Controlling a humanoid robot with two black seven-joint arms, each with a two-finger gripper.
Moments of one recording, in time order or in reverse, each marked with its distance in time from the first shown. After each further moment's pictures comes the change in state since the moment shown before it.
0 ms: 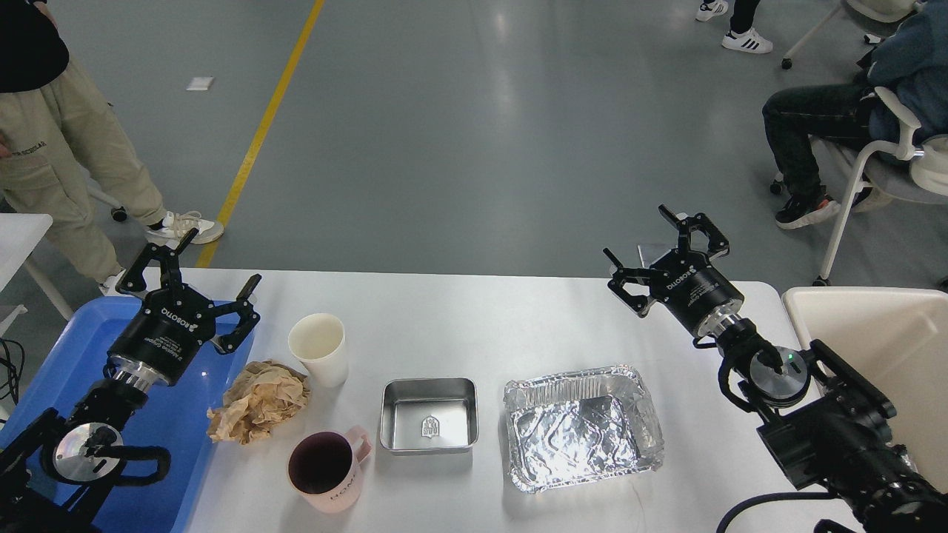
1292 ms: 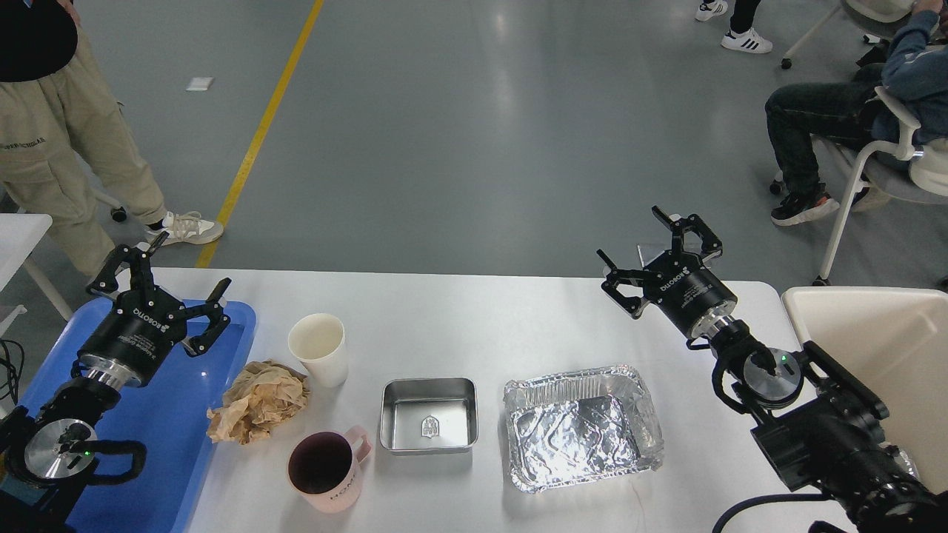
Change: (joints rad) left arm 0.007 0.042 -0.038 0.013 0.000 0.081 0.040; right arm -0.005 0.016 -0.001 0.000 0.000 0.004 0.001
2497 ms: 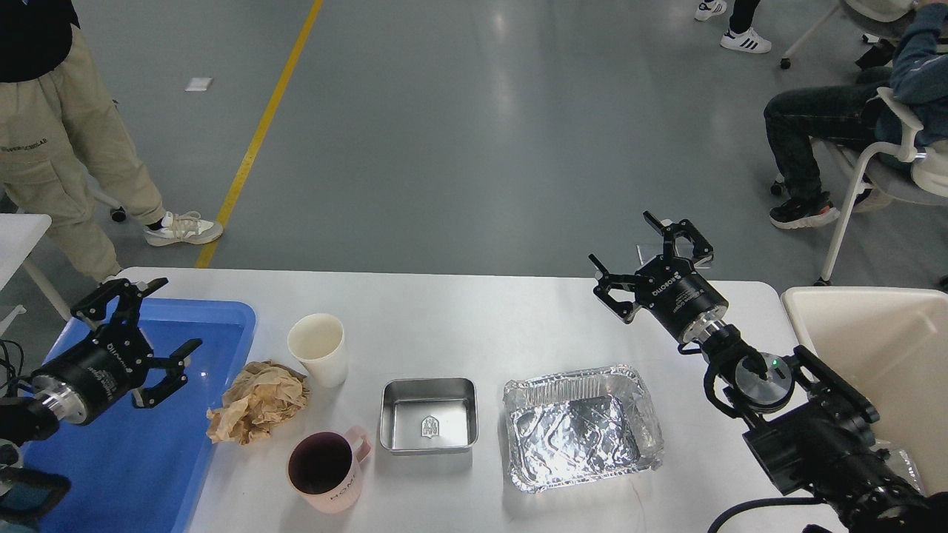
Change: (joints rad) left arm 0.085 0.286 0.174 -0.163 0.018 0.118 0.134; right arm -0.008 0.020 -0.002 0.000 0.000 0.001 0.000
